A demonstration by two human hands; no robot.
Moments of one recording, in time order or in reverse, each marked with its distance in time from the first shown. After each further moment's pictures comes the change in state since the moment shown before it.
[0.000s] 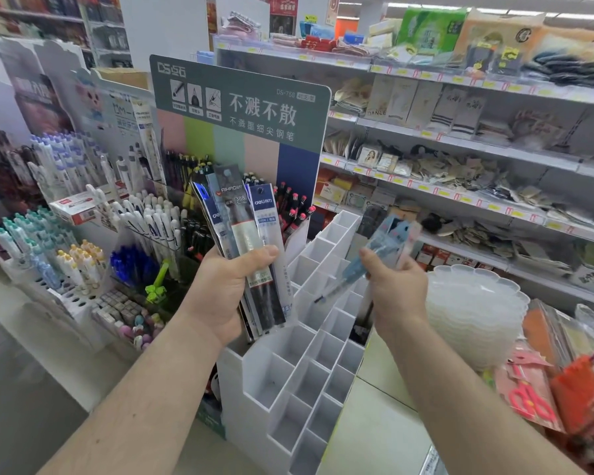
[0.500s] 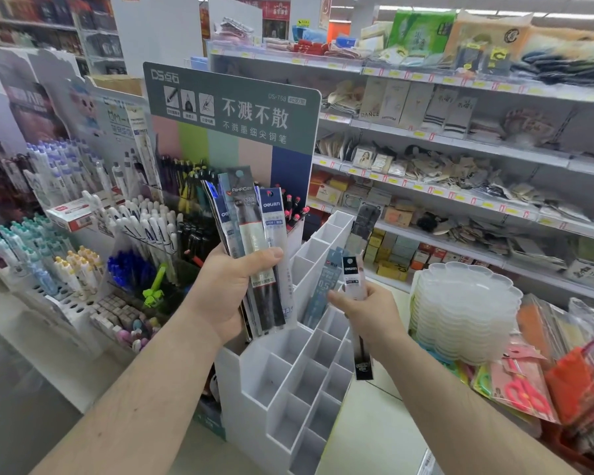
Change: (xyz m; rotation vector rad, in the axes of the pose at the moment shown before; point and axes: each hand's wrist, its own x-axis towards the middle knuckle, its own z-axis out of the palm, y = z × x) left_hand 0.000 0.003 0.007 0.075 -0.039 -0.023; right_hand -0.009 0.030 -0.016 -0.460 -0.255 0.144
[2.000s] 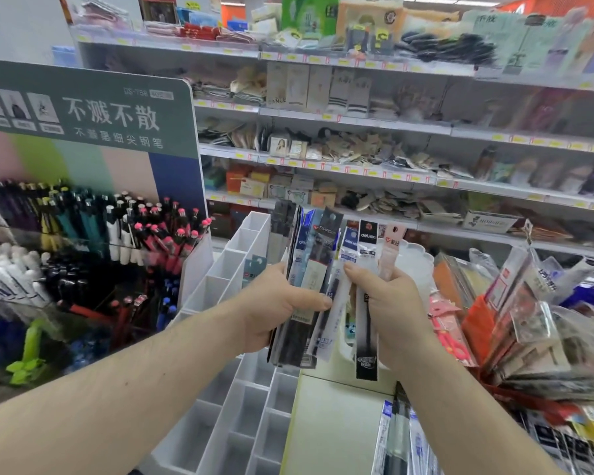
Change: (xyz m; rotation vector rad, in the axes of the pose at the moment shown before) left_hand 0.050 -0.058 0.101 0.380 -0.605 -0.383; right_hand -0.044 -0.034 -0.079 0.495 0.224 -0.092
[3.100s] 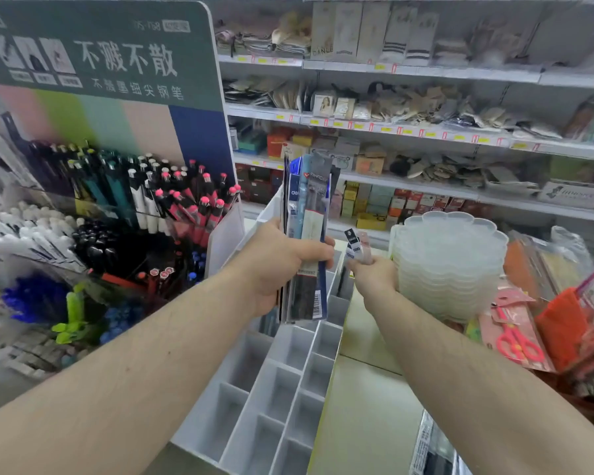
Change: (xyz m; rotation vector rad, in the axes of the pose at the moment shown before) left_hand 0.013 0.006 -0.028 -0.025 0.371 -0.002; right_hand 0.163 0.151 0.007 -0.547 0.230 0.233
